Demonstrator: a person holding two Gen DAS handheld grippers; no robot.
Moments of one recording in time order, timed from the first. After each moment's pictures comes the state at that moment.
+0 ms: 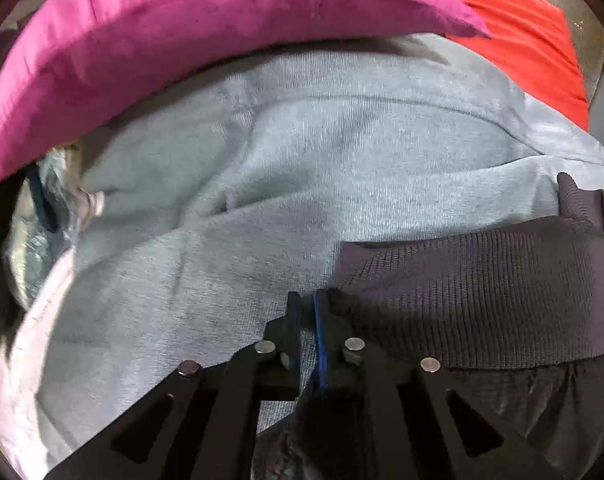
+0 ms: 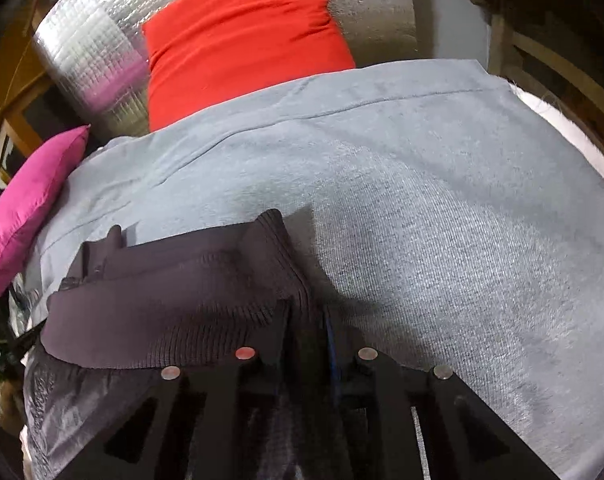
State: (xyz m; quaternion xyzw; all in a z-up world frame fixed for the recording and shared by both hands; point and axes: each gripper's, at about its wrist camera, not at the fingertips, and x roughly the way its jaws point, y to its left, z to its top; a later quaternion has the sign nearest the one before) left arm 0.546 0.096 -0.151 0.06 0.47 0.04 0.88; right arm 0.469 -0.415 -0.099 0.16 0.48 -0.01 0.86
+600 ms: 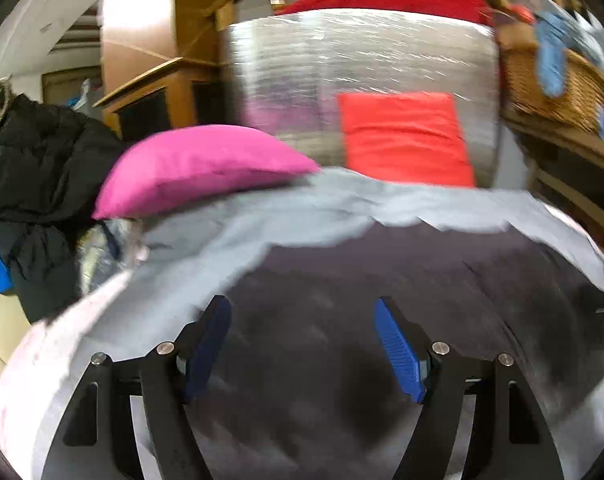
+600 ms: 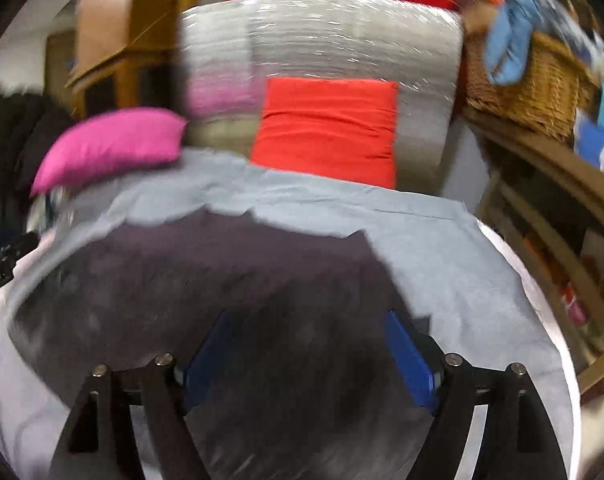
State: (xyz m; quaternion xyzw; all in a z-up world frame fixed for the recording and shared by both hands) left arm 0.291 0.008 -0.068 0.06 0.26 -0.03 0.96; right arm 0.260 -0.251 -0.011 -0.06 0.33 -0.02 0.94
